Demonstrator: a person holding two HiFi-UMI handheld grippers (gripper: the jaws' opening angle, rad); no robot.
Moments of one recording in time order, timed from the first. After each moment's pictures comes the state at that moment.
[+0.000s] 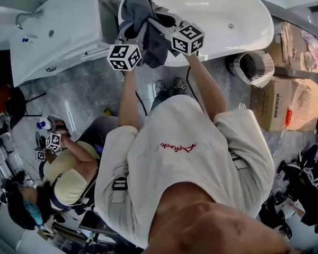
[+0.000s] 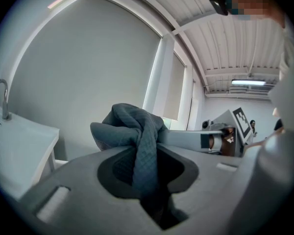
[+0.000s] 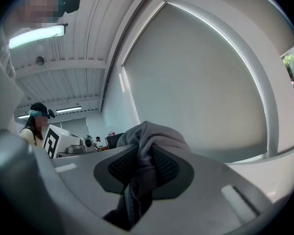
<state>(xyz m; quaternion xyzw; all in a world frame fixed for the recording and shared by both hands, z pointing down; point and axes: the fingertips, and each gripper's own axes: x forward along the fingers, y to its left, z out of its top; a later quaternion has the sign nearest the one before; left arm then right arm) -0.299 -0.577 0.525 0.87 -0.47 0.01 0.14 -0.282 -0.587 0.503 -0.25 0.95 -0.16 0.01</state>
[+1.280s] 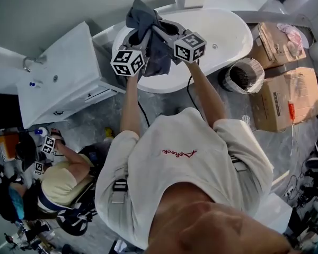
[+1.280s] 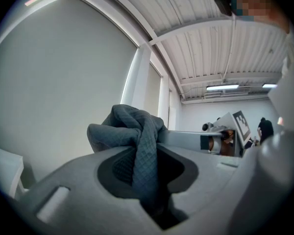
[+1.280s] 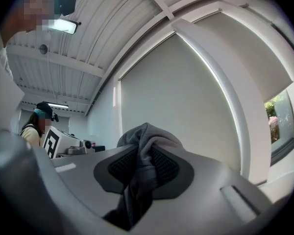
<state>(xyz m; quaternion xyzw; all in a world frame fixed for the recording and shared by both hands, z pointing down) -0.216 -0.607 0.408 0.93 -0.36 -0.03 0.06 -0.198 -0.608 0.385 -0.37 0.92 -0.07 0.07</state>
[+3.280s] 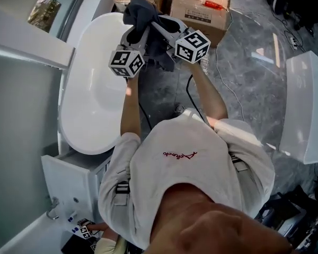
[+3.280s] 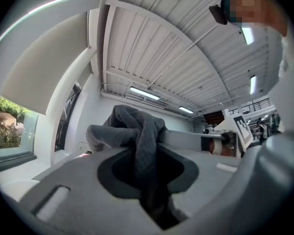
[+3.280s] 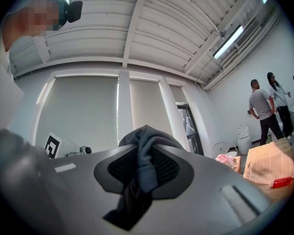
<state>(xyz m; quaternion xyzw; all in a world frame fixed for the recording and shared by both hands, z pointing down) 0.307 -0.287 0.376 0.98 0.16 -0.03 0.06 0.316 -0.269 0.351 -0.78 0.61 0.01 0.12</state>
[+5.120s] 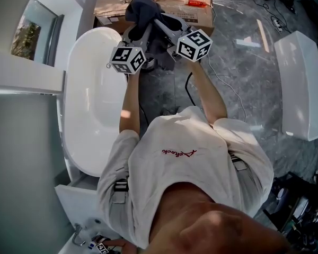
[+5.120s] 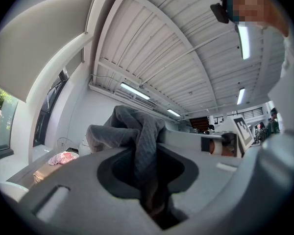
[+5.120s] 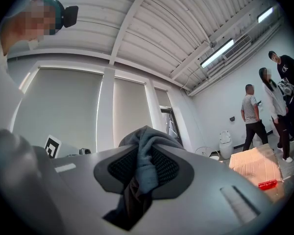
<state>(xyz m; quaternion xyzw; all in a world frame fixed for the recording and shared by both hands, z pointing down) 0.381 -0.320 0.383 0.96 0.26 -0.04 0.09 0.387 -0.300 0.358 -0.84 0.52 0.02 0.12</state>
